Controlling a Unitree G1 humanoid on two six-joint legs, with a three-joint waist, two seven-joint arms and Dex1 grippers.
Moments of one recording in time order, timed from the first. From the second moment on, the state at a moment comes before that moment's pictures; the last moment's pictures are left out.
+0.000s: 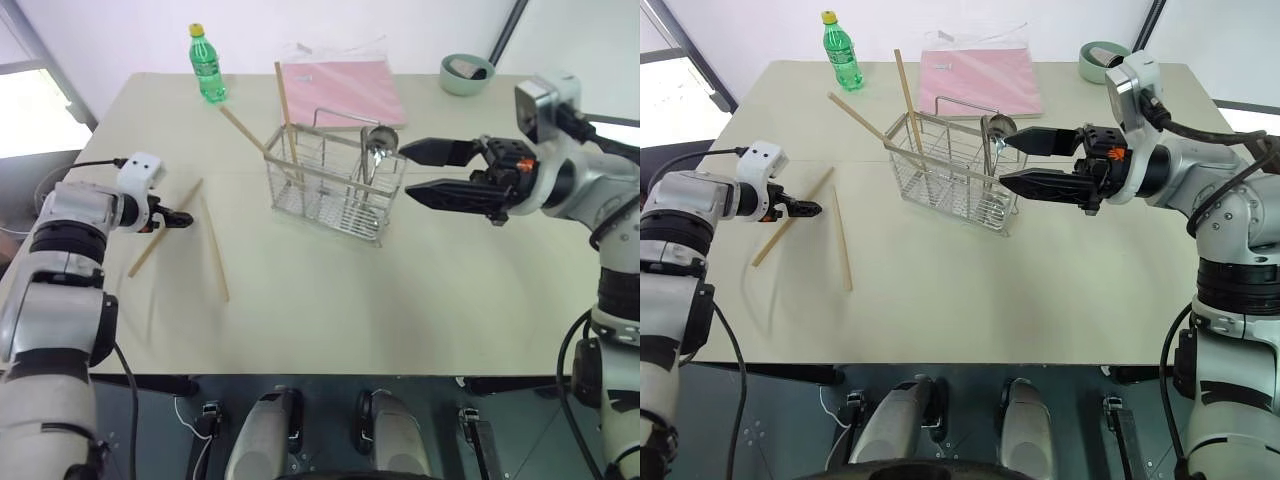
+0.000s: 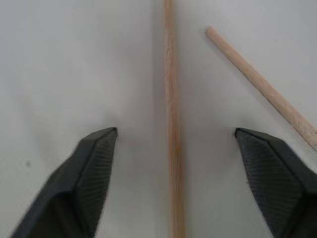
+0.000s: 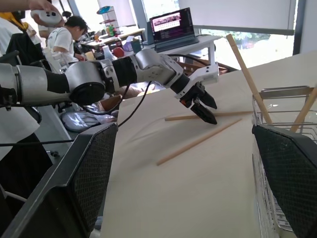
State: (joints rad) left arm -1.13 0.73 -0.21 1.11 -0.05 0.59 -0.81; right arm -0.79 -0.77 -0.17 -0.06 0.85 0.91 1.20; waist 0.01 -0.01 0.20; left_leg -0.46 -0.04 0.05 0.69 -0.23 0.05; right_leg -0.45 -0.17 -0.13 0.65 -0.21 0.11
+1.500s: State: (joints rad) left arm -1.39 0.38 0.29 0.36 -0.55 0.47 -0.30; right arm -0.63 -0.79 -0.31 -0.18 1.00 0.95 0.94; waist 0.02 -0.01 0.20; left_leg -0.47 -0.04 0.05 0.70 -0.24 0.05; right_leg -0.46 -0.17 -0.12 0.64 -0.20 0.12
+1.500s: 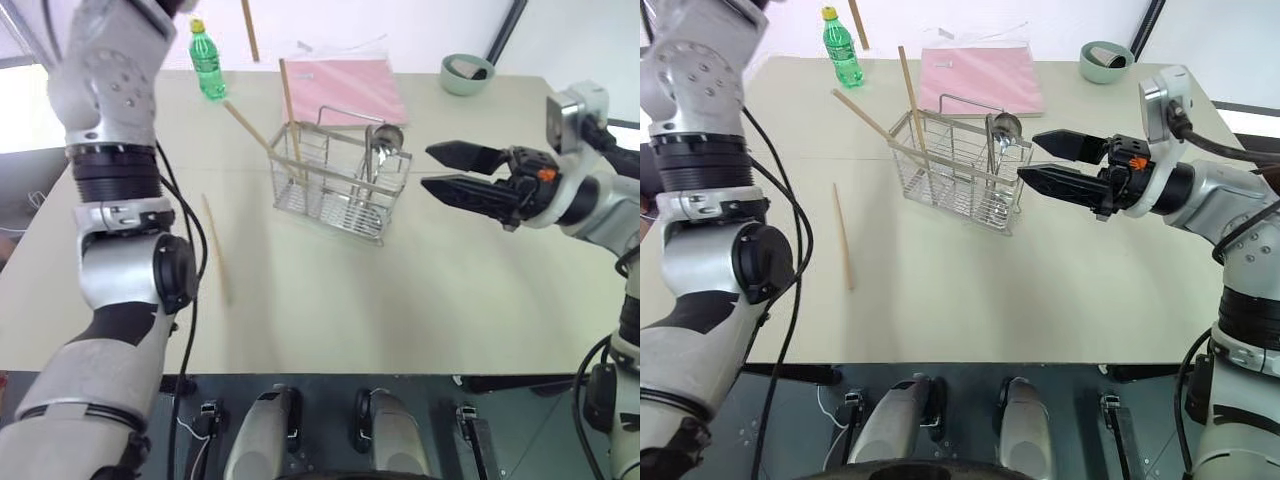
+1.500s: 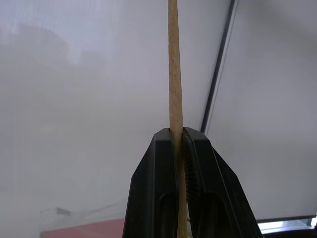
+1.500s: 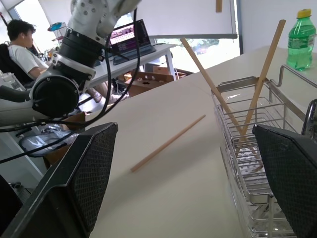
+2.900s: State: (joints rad) left arm -1.07 0.09 0.11 0.12 -0.30 0.36 -0.10; right arm -0.61 -0.76 -0.33 -0.17 1.04 0.94 0.85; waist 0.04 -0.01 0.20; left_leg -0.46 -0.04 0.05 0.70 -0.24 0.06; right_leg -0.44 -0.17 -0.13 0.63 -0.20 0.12
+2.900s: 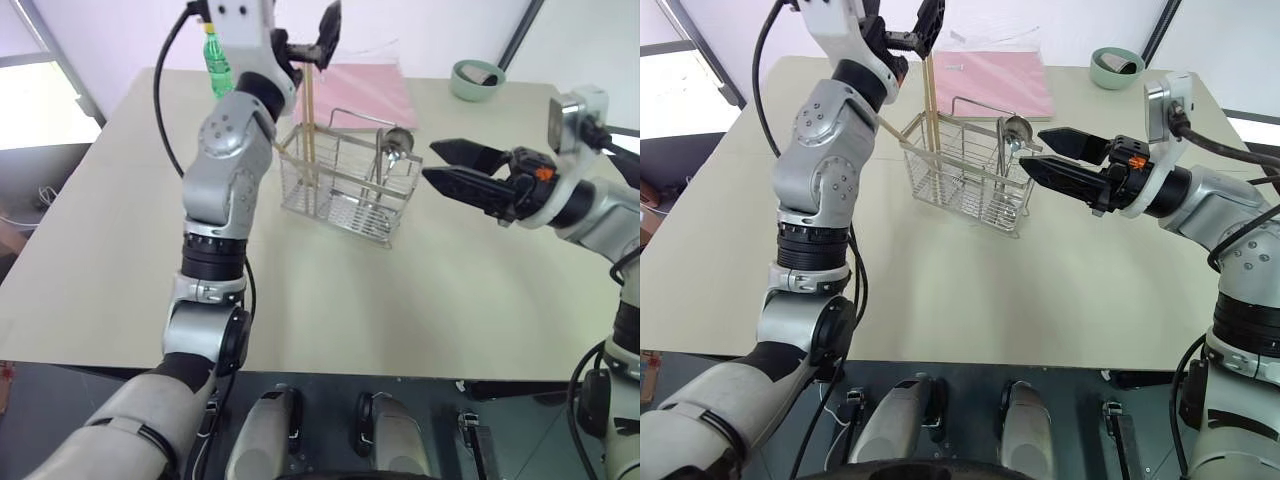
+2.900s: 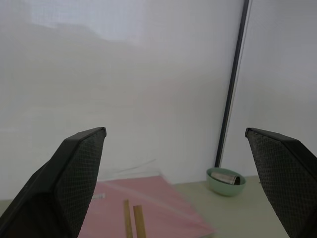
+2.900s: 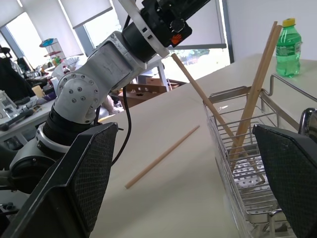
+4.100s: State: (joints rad) left arm -0.98 0.14 0.51 0.09 -0.07 1.57 0.27; right arm -0.62 -0.77 -0.23 -0.13 0.92 0.85 0.98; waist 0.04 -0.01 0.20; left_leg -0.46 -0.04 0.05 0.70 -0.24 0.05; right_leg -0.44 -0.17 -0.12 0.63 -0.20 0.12
